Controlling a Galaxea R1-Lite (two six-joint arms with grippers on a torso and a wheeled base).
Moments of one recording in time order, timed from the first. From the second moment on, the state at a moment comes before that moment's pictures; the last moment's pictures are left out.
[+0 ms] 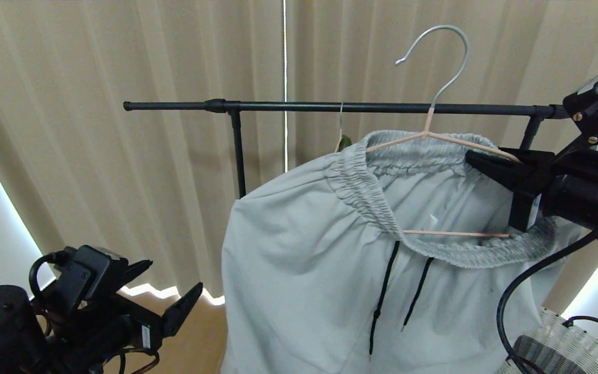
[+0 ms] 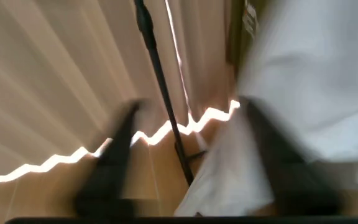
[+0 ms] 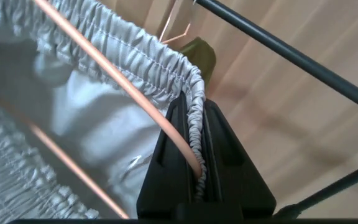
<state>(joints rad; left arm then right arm) -0.44 1.53 -0.03 -1.31 0.11 0.16 0.46 1.31 -0.78 -0.46 -0.07 -0.33</state>
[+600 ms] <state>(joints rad) -0.51 1.39 0.00 -1.50 0.11 0.27 0.35 1.30 -0.79 -0.36 -0.13 -0.33</state>
